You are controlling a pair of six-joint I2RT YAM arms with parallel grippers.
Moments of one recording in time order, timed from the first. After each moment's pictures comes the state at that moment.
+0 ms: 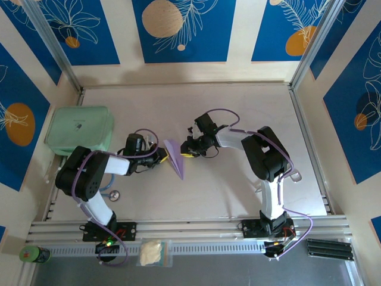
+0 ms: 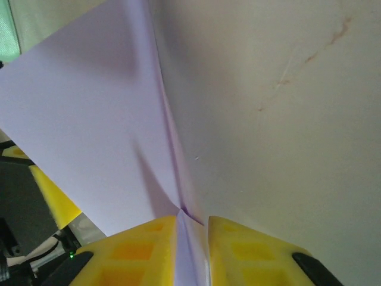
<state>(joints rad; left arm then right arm) -0.34 1.70 0.55 0.45 0.60 -1.01 0.57 2.00 1.22 -0.28 -0.64 0.68</state>
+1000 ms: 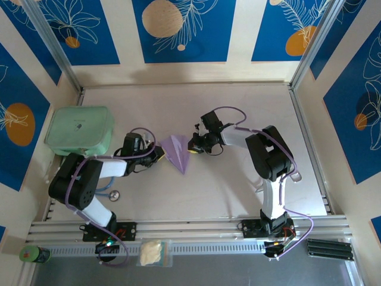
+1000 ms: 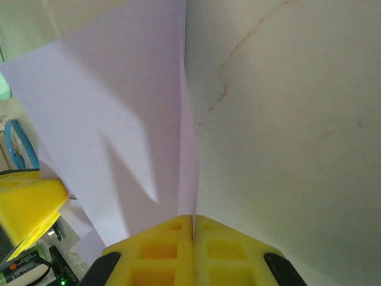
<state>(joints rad) -0.34 1.60 0.54 0.35 0.50 -0.99 0.52 1.98 1.20 -0.28 -0.58 0.68</state>
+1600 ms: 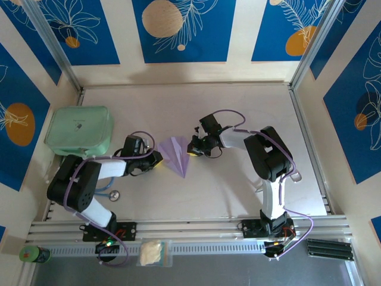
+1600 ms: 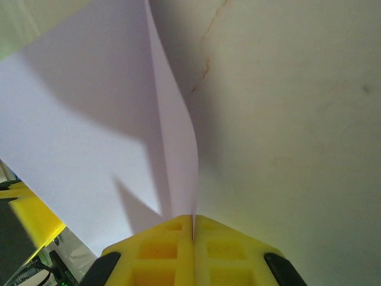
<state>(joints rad) -0.34 1.55 0.55 0.15 0.46 -0.92 0.54 1.98 1.17 -0.25 -0.56 0.73</state>
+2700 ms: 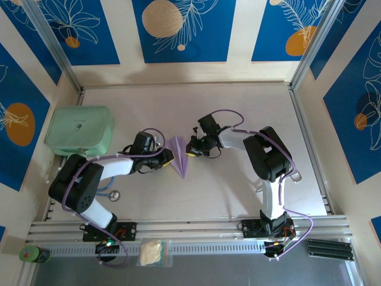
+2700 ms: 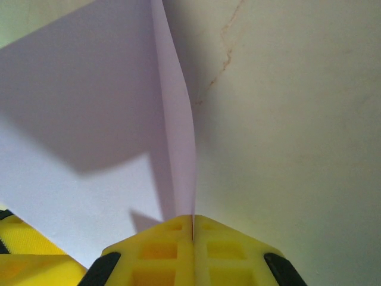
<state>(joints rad) -0.47 1.57 0.65 0.11 0.47 -0.93 0.55 1.99 1.18 -0.25 -0.56 0.73</state>
